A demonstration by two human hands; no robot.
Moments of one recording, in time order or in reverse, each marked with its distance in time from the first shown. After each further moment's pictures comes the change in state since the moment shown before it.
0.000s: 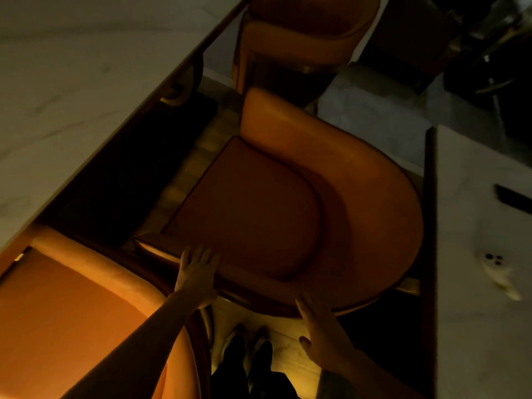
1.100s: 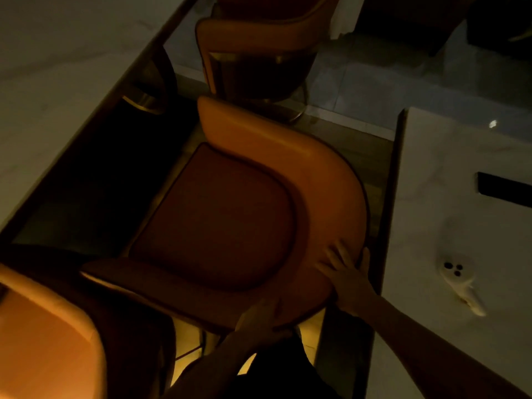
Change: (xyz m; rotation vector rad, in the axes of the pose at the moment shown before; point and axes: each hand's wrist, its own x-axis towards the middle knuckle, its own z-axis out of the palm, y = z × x) left_hand 0.020 0.294 -0.053 -0.569 -0.375 0.111; right_hand 0.023 0.254 -0.117 -0.285 0.125 -0.061
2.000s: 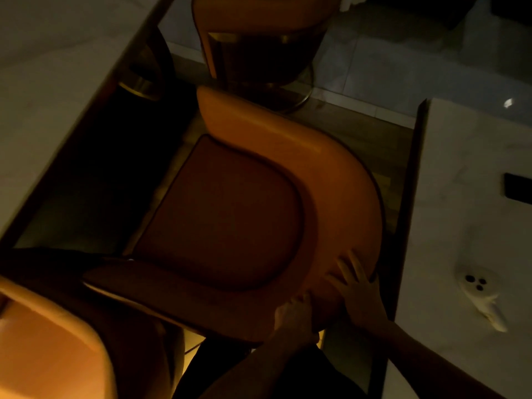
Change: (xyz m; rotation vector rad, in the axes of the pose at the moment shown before) left_hand 0.049 0.056 -0.009 0.170 -0.131 -0.114; right_hand 0.012 -0.013 0.006 0.123 0.093 0.115
